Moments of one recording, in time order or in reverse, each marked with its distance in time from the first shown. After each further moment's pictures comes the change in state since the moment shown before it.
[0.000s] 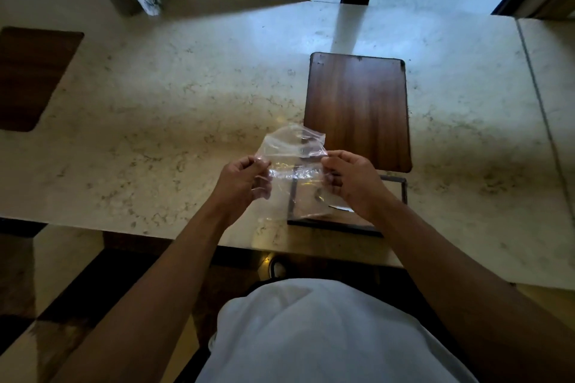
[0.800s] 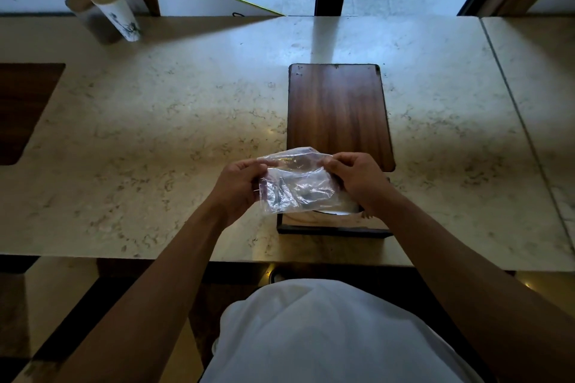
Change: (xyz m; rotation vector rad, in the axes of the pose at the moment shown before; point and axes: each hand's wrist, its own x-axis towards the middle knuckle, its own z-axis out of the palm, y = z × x) left_hand 0.002 0.023 0.034 0.079 -0.102 -0.025; right_hand -0.008 -0.012 -0.031 -0.486 0.129 -0.241
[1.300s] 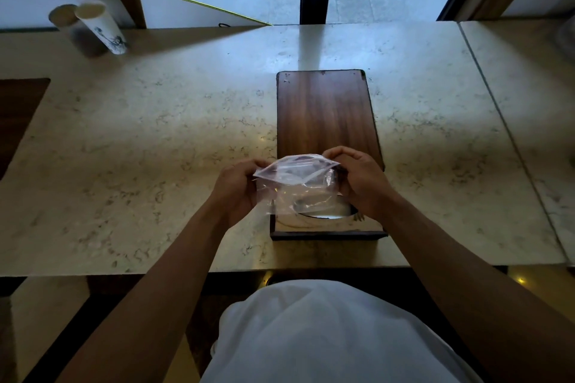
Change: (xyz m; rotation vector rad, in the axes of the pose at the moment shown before) left_hand 0.006 0.009 0.019 -0.144 -0.058 -0.047; right_hand -0.001 -0.005 -0.012 0.486 -0.029 0.075
